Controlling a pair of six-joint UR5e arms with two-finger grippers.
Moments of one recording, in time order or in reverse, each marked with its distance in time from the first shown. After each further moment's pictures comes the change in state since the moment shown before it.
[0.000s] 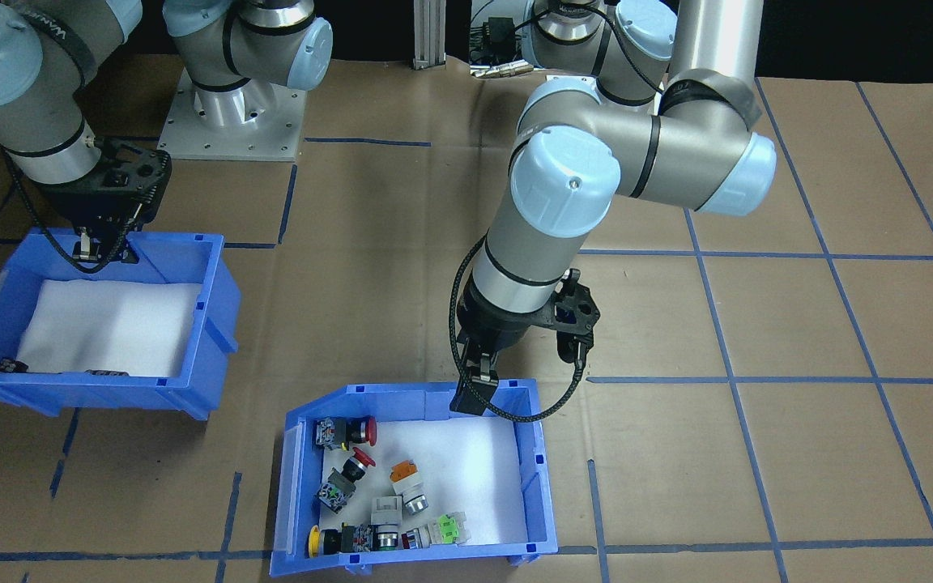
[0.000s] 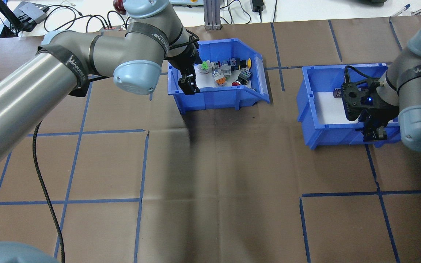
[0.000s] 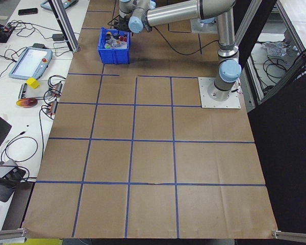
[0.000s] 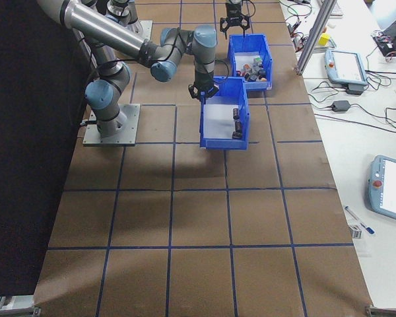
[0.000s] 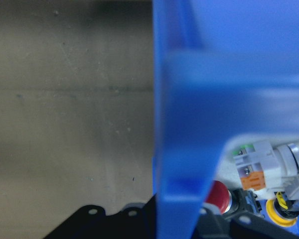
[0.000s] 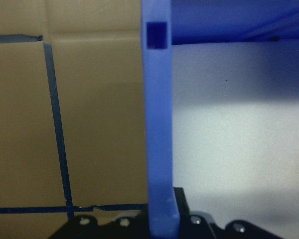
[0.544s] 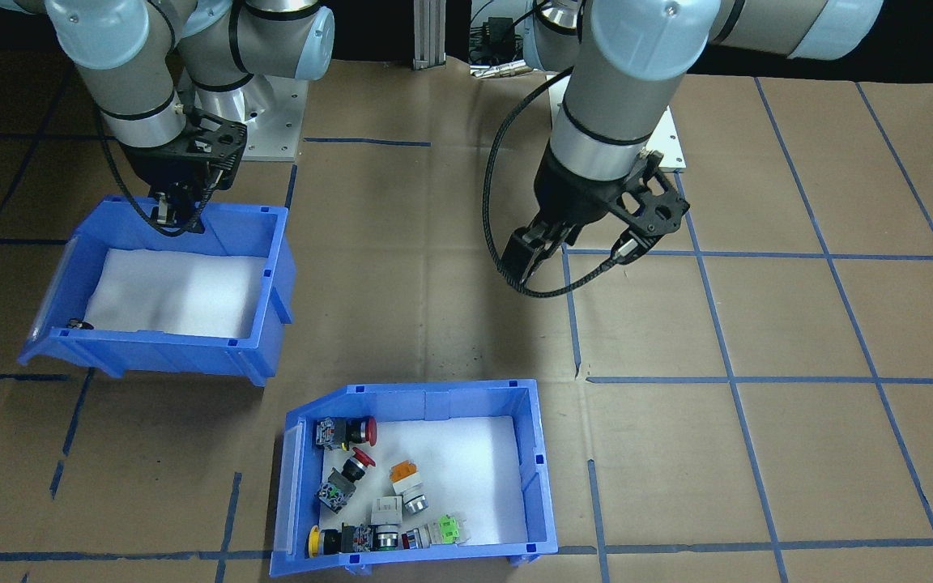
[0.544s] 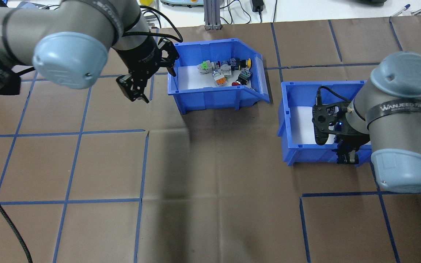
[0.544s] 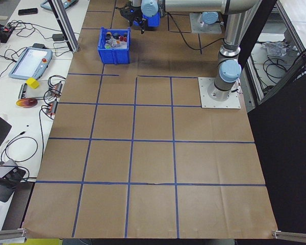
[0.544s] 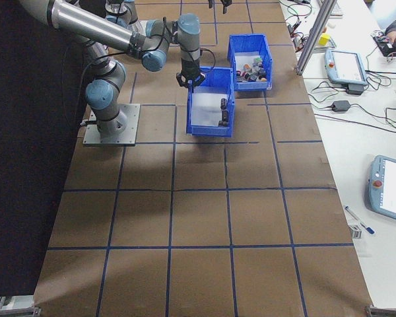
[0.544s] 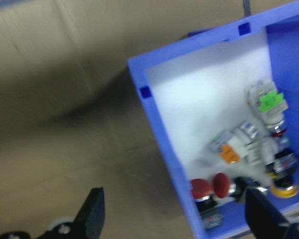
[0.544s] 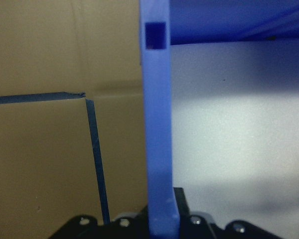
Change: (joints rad) left arm 0.077 0.254 -0.013 -0.420 0.087 0.751; right arm 0.180 -0.104 0.103 0.006 -0.010 0.207
